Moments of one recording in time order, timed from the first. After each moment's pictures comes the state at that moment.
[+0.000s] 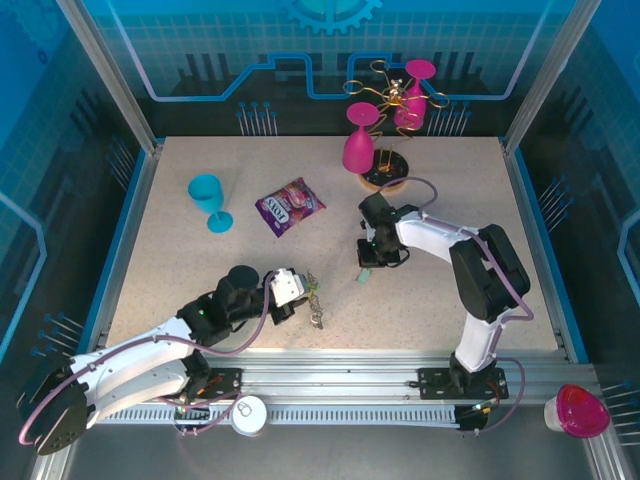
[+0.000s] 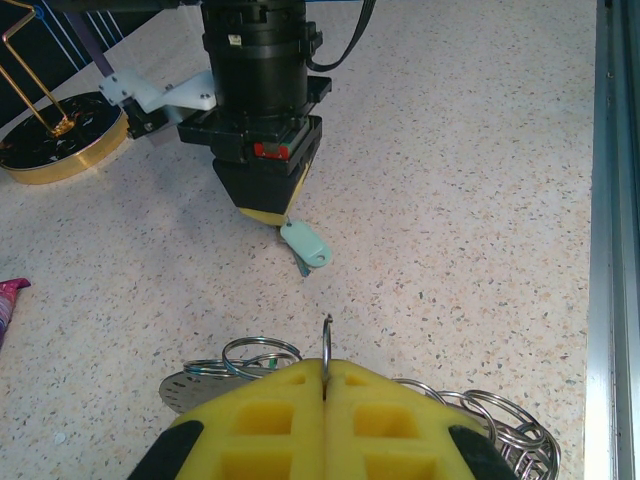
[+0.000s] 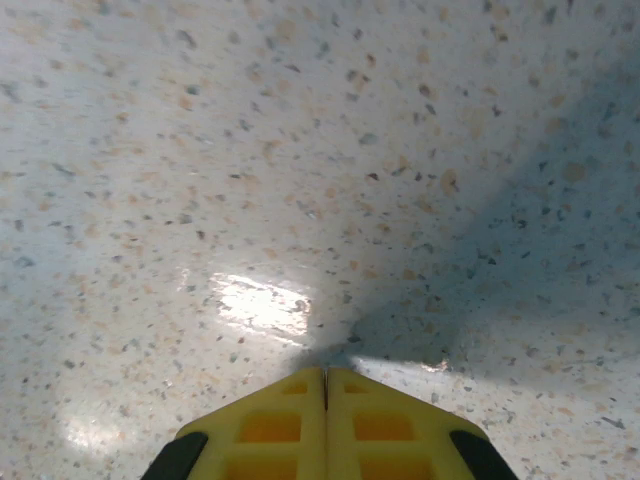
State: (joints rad) left arm -0.78 0.86 0.36 0.10 0.23 0.29; right arm 0.50 1.80 1.16 -0.70 -0.14 0.40
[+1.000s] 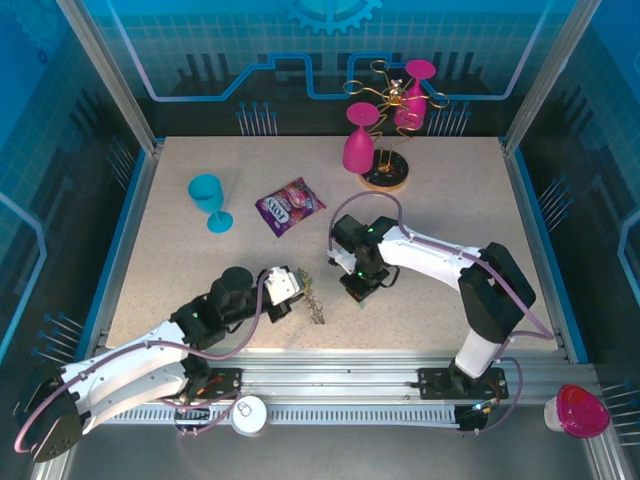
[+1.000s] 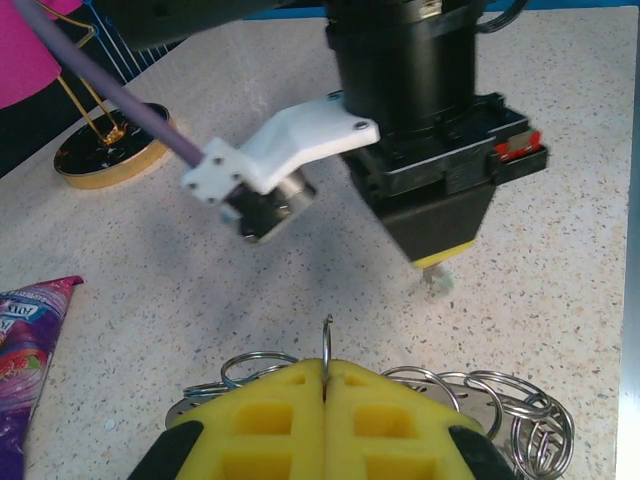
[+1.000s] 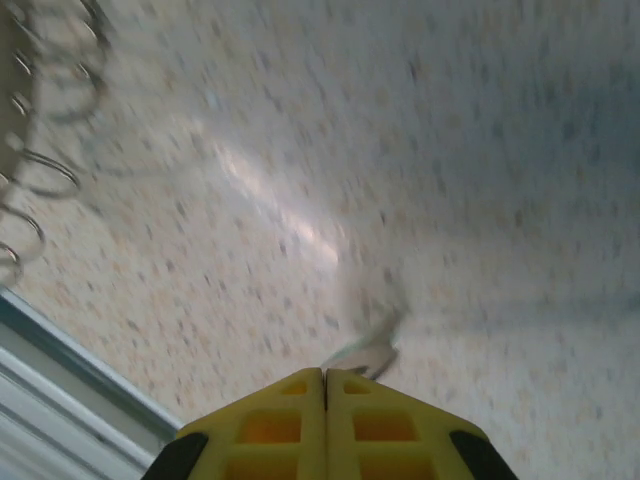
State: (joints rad) left arm -0.78 0.79 0.36 0.07 0.17 0.28; right arm 0.75 1.73 1.20 -0.99 -0.14 0.05
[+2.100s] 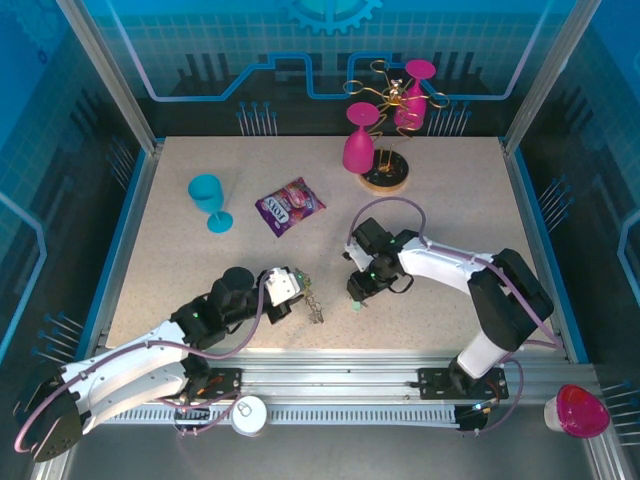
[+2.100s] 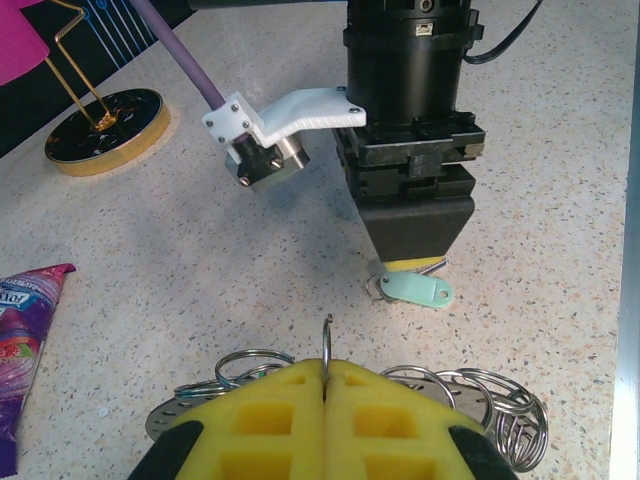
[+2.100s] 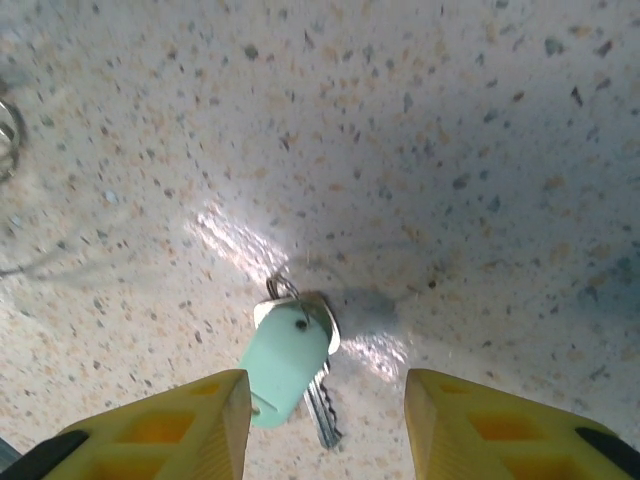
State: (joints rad) left arm -0.78 0.79 0.36 0.05 0.17 0.28; right arm 0.64 1.62 0.95 -0.66 -0.21 0.12
